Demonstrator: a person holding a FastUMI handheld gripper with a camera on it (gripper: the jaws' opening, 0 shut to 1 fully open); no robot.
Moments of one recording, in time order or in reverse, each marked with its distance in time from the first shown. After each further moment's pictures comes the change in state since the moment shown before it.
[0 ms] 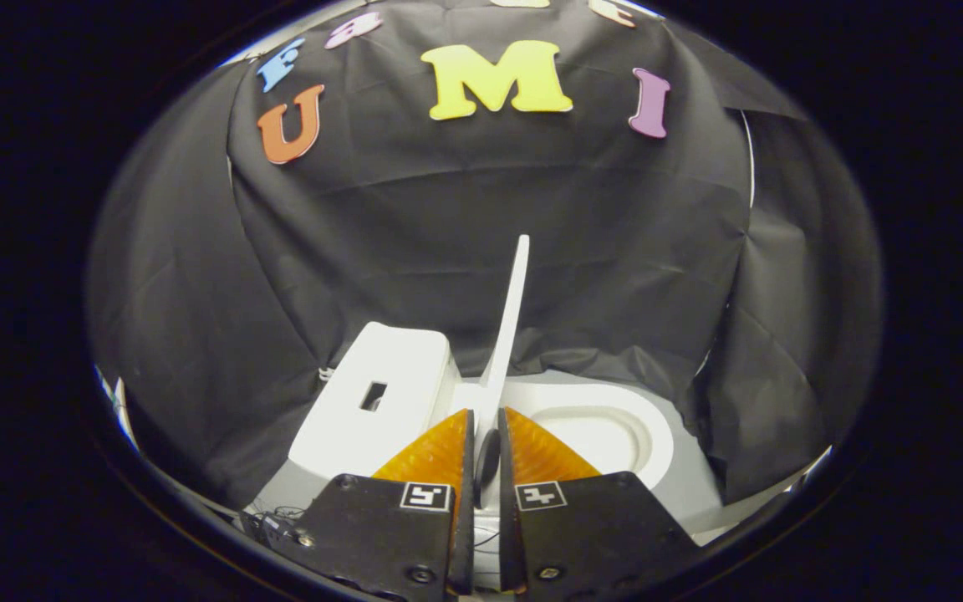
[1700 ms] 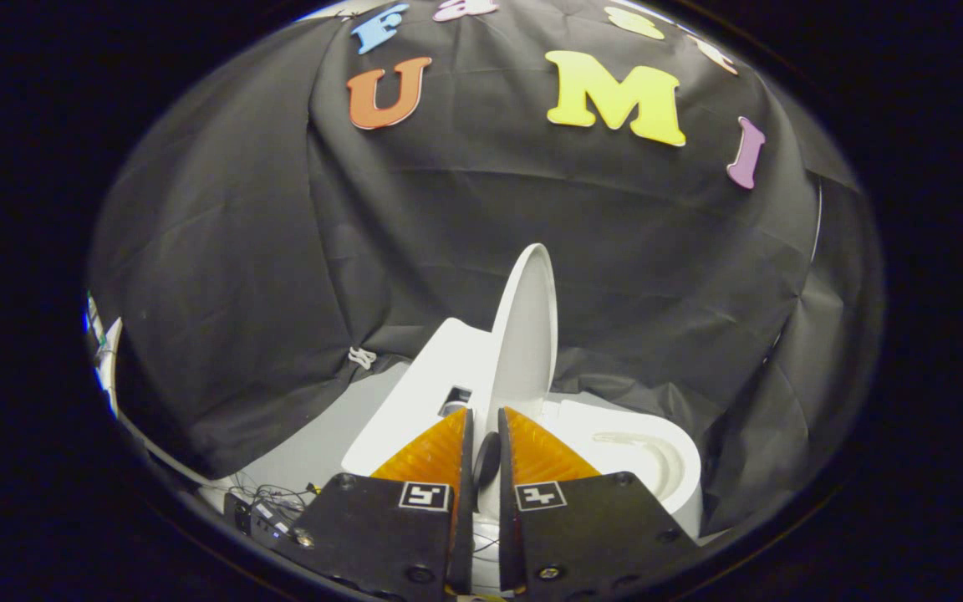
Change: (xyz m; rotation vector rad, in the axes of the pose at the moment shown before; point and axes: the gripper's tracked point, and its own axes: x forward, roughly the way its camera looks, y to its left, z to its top) arm 0.023 0.148 -0.005 -0.216 -0.018 0.084
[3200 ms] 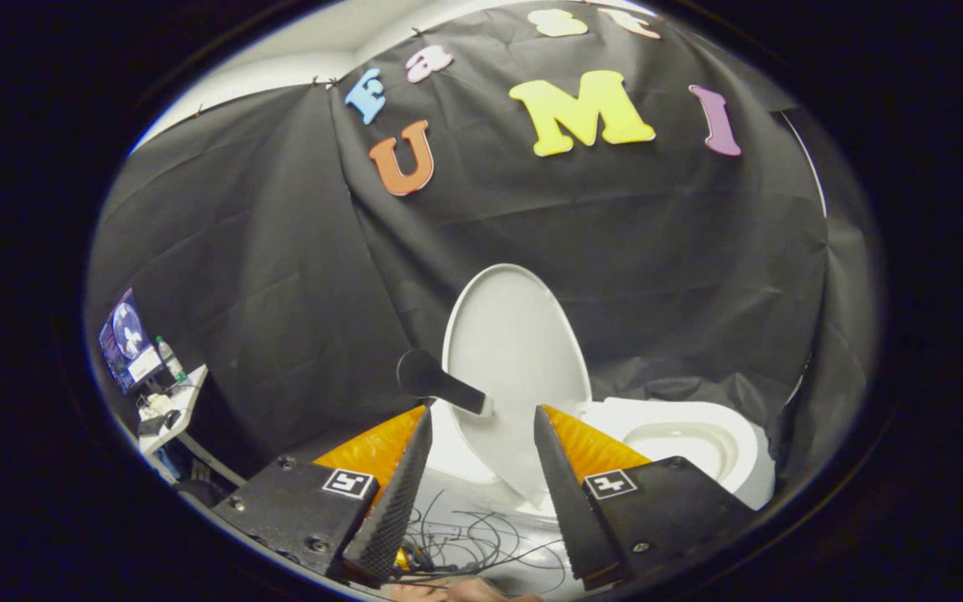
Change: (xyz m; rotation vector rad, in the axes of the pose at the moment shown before) arm -0.119 -0.084 -0.049 0.156 -0.186 0.312
